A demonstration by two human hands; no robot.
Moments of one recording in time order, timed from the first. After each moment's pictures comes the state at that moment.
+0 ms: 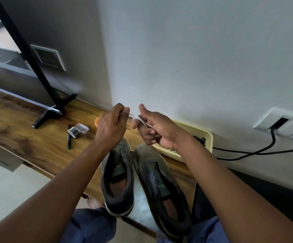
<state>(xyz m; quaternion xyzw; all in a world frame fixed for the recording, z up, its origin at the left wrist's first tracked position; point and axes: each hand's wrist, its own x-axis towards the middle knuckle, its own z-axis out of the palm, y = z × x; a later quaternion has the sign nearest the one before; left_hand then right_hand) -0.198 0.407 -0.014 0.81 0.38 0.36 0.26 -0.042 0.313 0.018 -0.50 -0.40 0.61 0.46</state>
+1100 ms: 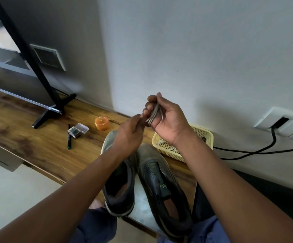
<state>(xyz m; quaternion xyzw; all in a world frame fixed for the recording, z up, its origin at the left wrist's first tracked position) -0.174 0.373 -0.021 0.80 0.38 0.28 0.38 -0.036 0.325 0.022 -0.32 -0.22 0.60 0.70</state>
